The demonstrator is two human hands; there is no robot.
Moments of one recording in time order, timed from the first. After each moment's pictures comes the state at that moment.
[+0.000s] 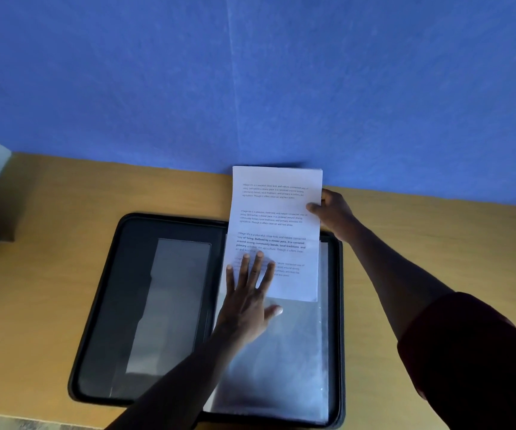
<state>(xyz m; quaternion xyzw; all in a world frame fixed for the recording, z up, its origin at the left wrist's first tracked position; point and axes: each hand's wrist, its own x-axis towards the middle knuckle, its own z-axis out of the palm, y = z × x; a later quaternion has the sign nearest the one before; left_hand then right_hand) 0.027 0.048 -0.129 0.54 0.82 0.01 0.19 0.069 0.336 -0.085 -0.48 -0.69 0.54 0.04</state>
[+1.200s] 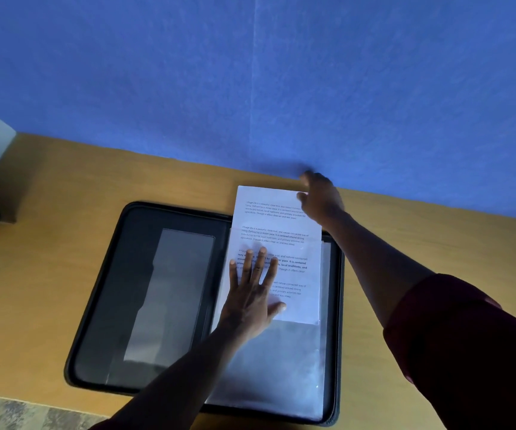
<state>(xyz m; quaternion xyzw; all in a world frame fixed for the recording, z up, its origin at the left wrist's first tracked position) 0.033 0.050 -0.129 0.53 0.83 0.02 0.18 0.024 0.325 -0.070 -0.39 -0.89 0.22 0.00</state>
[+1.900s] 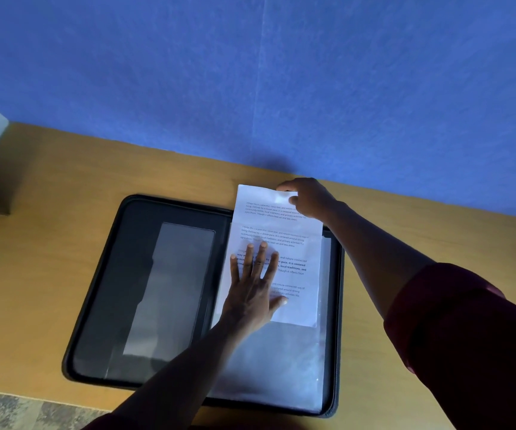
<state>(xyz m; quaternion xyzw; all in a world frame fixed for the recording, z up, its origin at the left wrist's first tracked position) 0.034 0.051 -0.135 0.52 0.83 0.03 0.17 0.014 0.315 -0.064 -0.30 -0.91 0.27 -0.11</state>
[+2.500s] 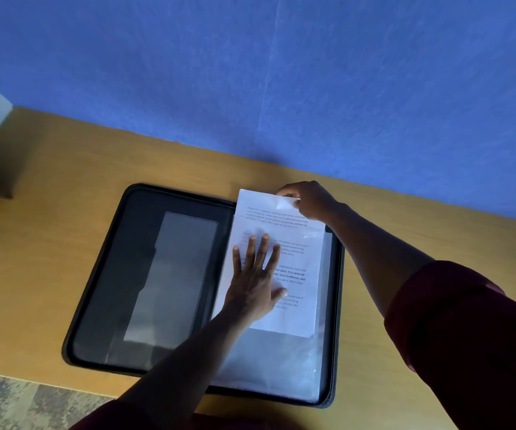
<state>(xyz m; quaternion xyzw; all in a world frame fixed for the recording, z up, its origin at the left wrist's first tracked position) 0.035 0.052 -0.130 0.52 0.84 0.04 0.18 0.024 0.302 -0.067 -0.27 -0.91 0.27 -0.14</state>
